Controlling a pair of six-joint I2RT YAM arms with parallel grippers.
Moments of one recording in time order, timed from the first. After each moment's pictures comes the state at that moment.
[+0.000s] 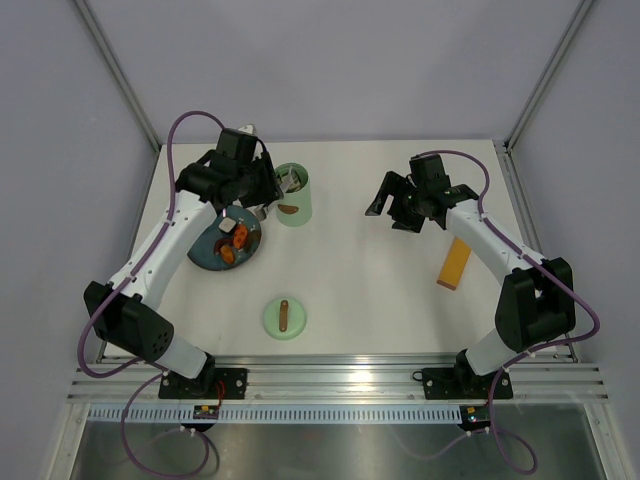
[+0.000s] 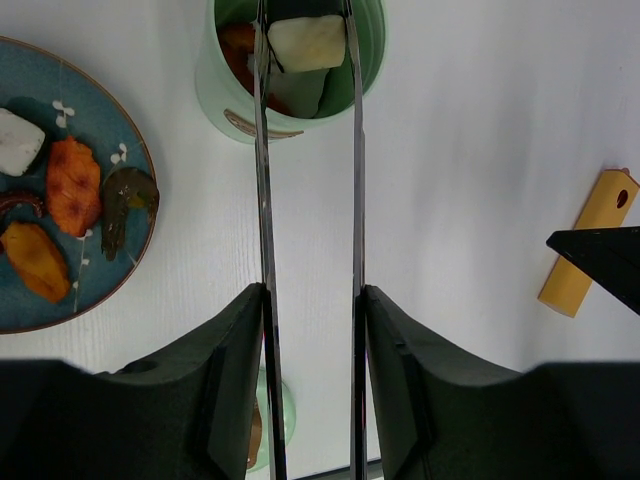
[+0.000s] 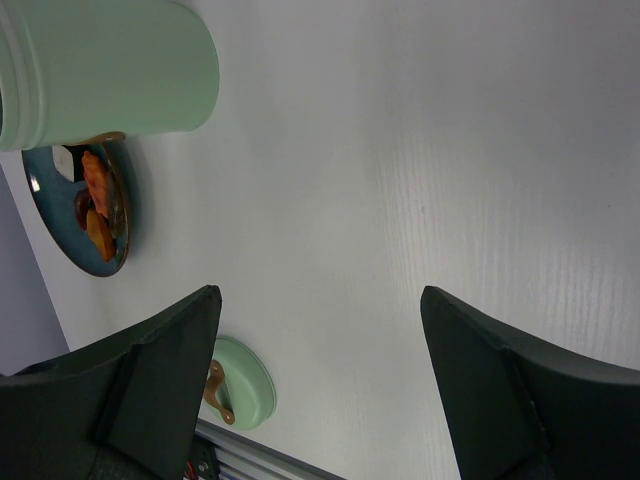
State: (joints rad) left arm -0.41 1.51 1.58 -0.86 -0.02 -0.57; right arm 0.33 1.57 1.25 -0.52 -0.19 0.68
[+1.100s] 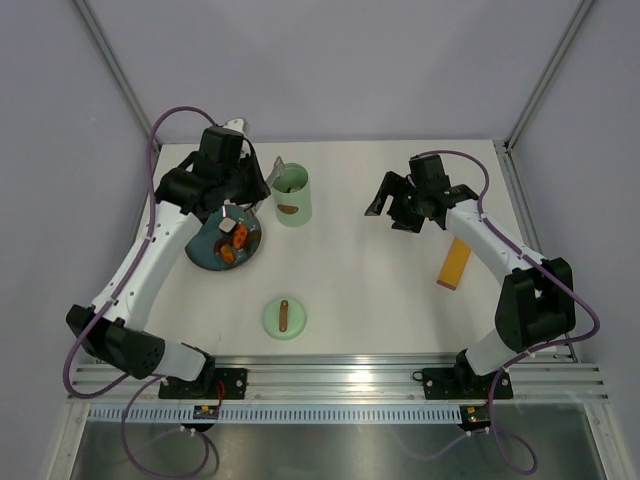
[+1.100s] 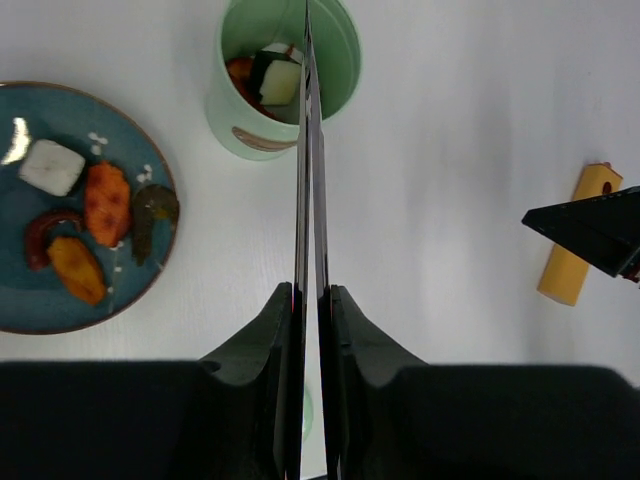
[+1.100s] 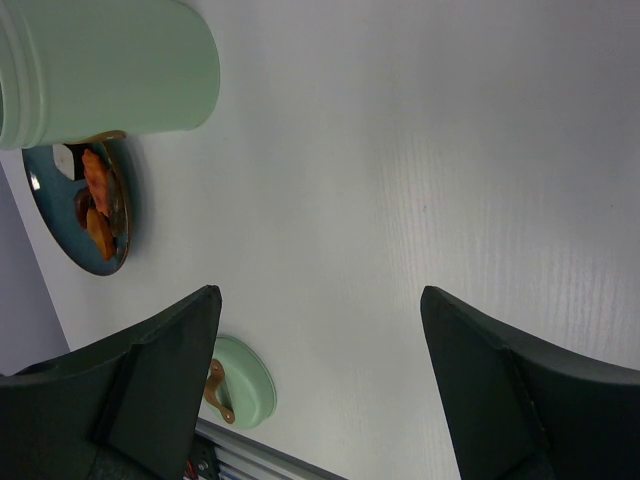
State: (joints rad) left arm -0.41 1.43 1.61 -0.88 -0.02 -0.51; right arm 0.33 1.57 1.25 -0.52 -0.19 0.68
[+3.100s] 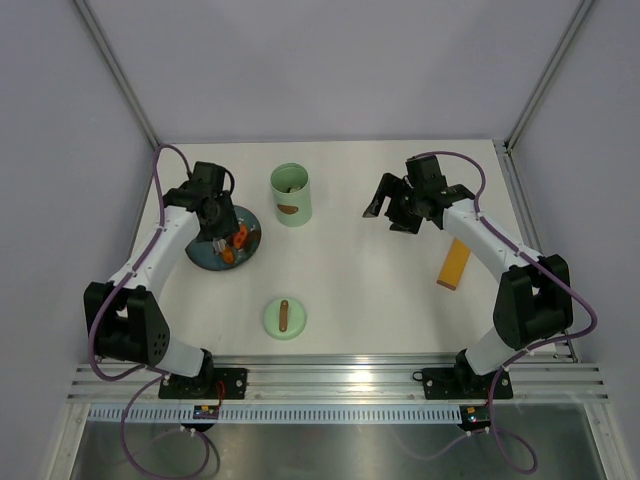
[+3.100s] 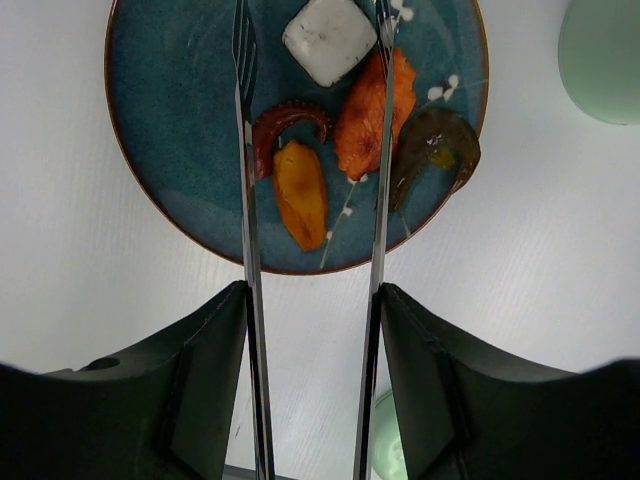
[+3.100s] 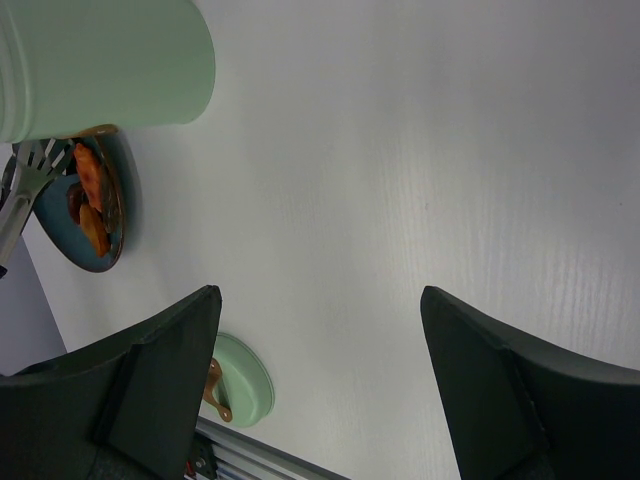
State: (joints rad) left arm -0.17 1.46 1.23 -0.86 -0.22 -0.43; right arm 0.34 1.59 1.25 -0.52 -0.20 0.68
